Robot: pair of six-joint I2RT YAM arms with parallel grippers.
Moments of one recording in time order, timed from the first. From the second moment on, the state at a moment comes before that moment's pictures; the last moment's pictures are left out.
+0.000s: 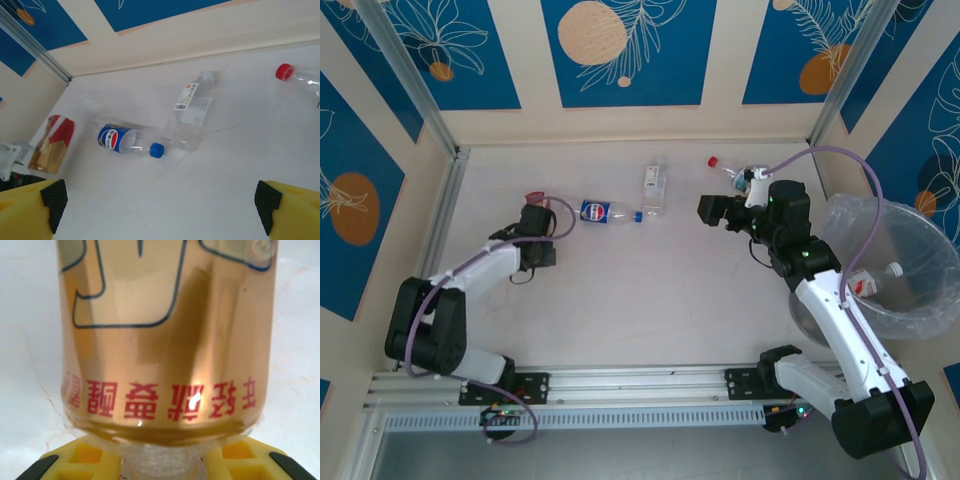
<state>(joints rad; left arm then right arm) -0.33 1.42 0.81 -0.51 -0.26 -0.33 0.25 0.98 0.95 -0.39 -0.25 0.36</state>
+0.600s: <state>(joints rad) -0.70 1.34 0.76 -0.16 -0.11 -0.28 0.32 1.15 0.91 -0.20 -0.45 0.63</state>
